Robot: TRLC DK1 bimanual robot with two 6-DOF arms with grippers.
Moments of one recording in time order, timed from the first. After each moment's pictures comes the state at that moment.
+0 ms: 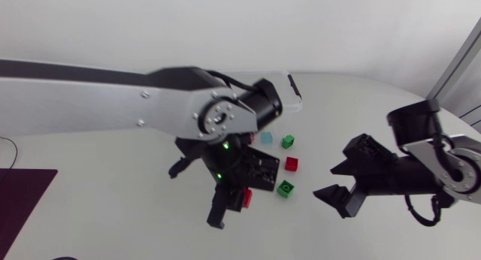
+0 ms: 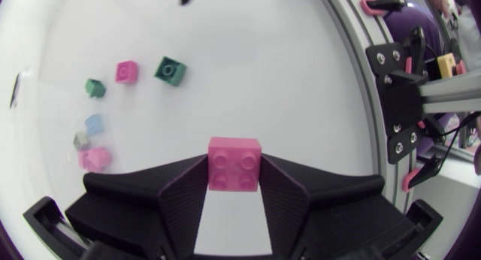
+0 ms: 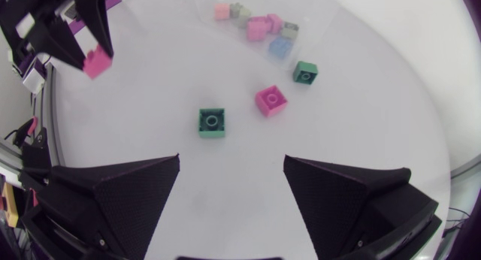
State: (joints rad) left arm -0.87 1.81 1.37 -0.93 0.11 0.97; right arm 0.18 1.20 0.57 -0.40 -0.34 -0.51
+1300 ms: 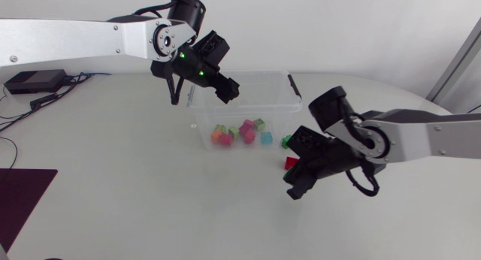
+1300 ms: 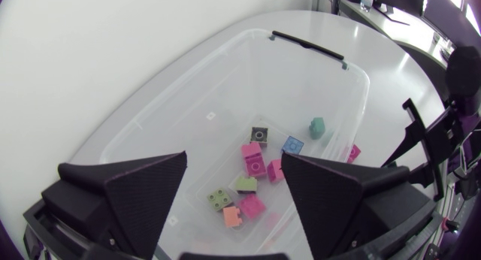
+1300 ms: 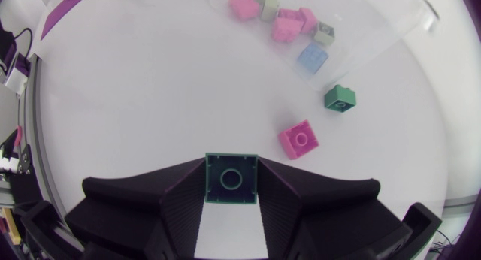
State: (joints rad) left arm -0.44 1.99 1.67 -0.46 0.18 0.37; right arm 0.44 1.54 0.81 -0.39 -0.14 -0.39
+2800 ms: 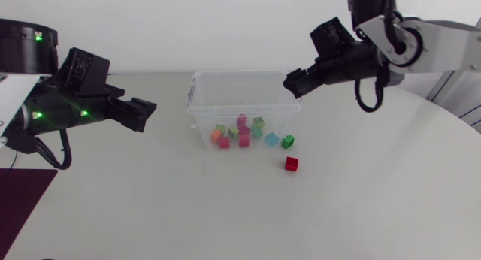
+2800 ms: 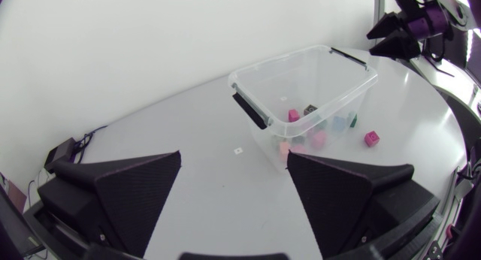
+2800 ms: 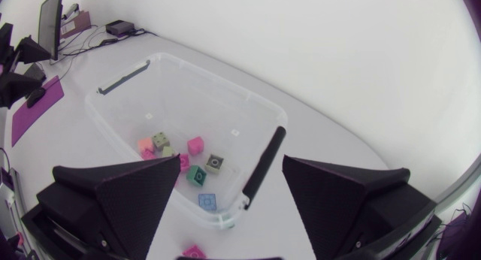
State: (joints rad) left arm -0.22 1.15 0.84 -0.22 0.06 0.24; right arm 0.28 1.58 1.24 -0.28 -0.14 -0.28
